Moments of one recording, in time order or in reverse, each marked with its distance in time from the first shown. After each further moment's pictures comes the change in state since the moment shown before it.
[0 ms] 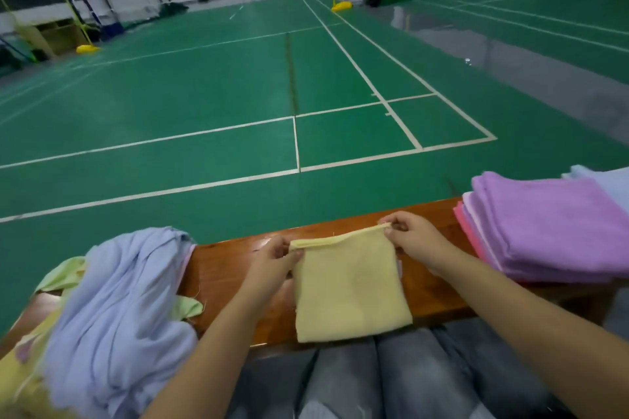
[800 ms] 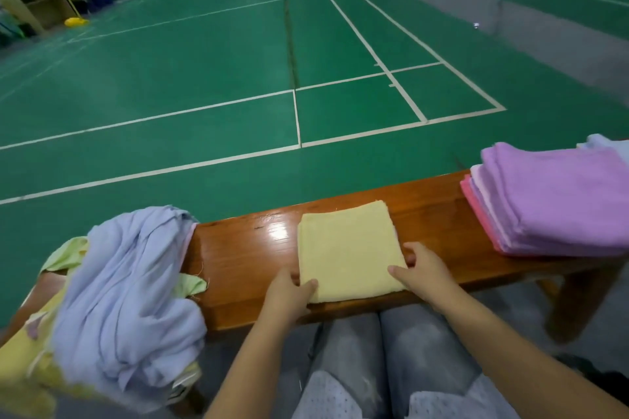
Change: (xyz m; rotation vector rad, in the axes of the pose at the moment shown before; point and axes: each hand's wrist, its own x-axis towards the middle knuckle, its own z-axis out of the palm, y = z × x) left_hand -0.030 -0.050 0.023 0.361 0.030 -0.375; right_hand -0.037 0.065 0.035 -0.257 0.030 0.269
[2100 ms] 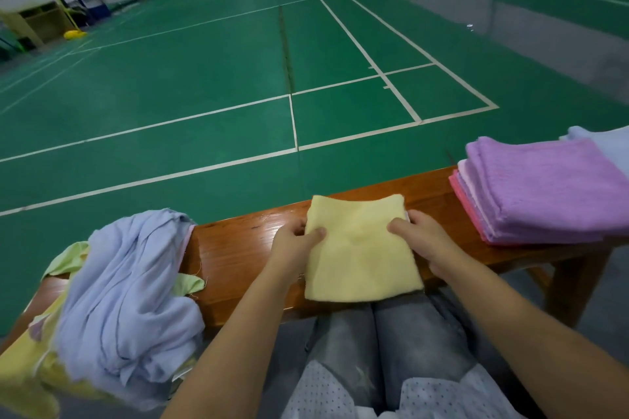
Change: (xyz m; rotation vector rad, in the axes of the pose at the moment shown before) left_hand 0.003 0.061 -0.002 -0.306 0.006 0.240; right_hand -0.015 -0.036 -0.042 0.463 -0.052 -0.022
